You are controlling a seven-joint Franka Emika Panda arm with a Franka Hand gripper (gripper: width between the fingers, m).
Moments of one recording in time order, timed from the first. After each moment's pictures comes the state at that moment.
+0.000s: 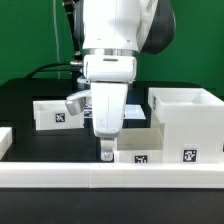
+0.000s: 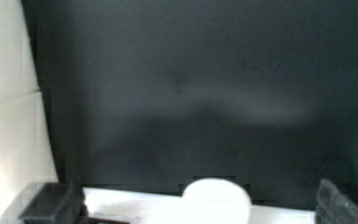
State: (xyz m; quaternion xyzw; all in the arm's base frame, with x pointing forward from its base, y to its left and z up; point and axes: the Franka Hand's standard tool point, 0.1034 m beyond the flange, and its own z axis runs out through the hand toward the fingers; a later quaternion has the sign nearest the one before) arm 0.591 -0.027 0.019 0.72 0.69 0.06 0.07
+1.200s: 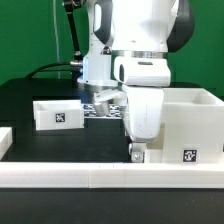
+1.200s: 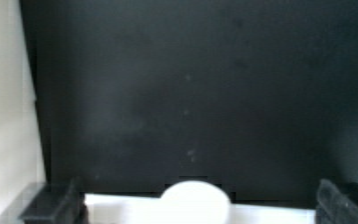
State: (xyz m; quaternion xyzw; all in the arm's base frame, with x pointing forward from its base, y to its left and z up) arm 0.592 0.023 0.019 0.70 0.71 0.03 0.05
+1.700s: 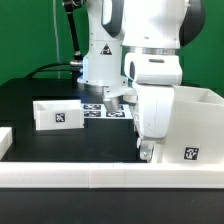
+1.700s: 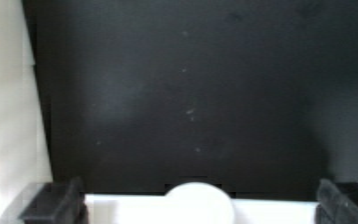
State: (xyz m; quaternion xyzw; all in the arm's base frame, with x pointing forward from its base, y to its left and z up) arm 0.594 0.032 0.031 0.71 0.70 0.00 0.03
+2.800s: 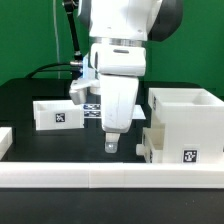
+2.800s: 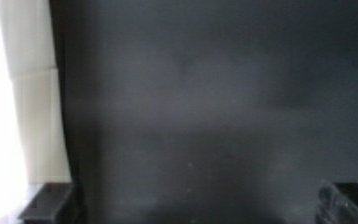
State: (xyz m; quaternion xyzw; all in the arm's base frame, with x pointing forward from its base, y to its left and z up) arm 0.595 -0.031 0.040 0.70 0.71 0.02 0.06
